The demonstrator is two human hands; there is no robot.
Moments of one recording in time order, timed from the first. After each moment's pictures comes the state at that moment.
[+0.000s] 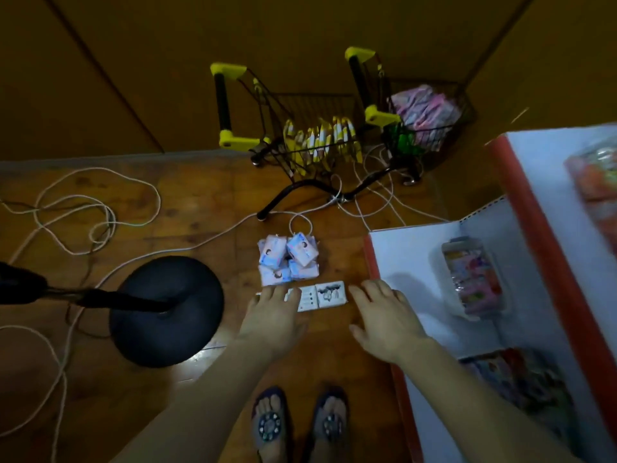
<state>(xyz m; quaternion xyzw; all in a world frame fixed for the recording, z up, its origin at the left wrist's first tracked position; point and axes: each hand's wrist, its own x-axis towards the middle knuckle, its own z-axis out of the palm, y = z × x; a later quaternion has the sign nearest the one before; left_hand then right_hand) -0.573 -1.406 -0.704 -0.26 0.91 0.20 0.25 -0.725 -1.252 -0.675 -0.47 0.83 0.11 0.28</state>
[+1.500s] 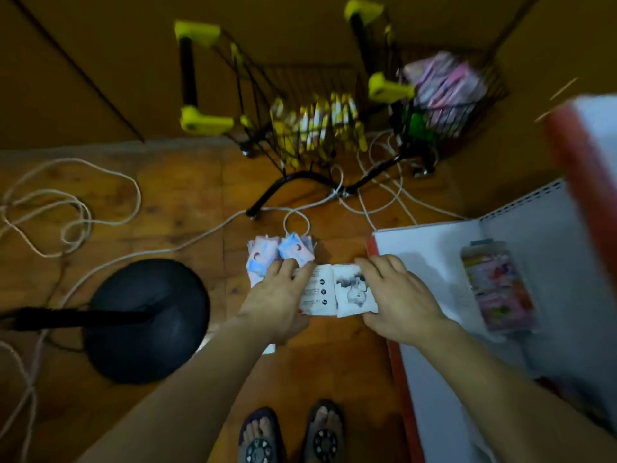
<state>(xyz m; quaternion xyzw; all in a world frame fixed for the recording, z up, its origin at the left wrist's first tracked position) -0.653 -1.438 -0.774 -0.20 0.93 0.23 0.21 -0.817 -1.270 -0.742 -0.52 0.82 0.05 0.22</state>
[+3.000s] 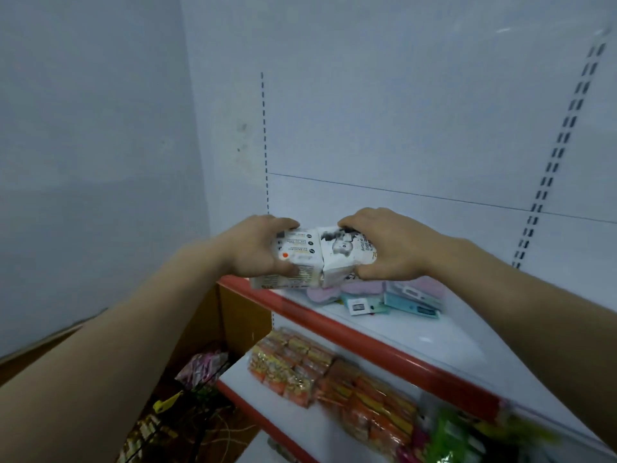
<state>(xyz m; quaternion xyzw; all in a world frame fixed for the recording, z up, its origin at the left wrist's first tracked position) -0.734 -1.178 0.030 0.25 0.96 0.13 -0.09 -0.724 -0.916 0.037 -0.26 0.95 0.05 -0.14</state>
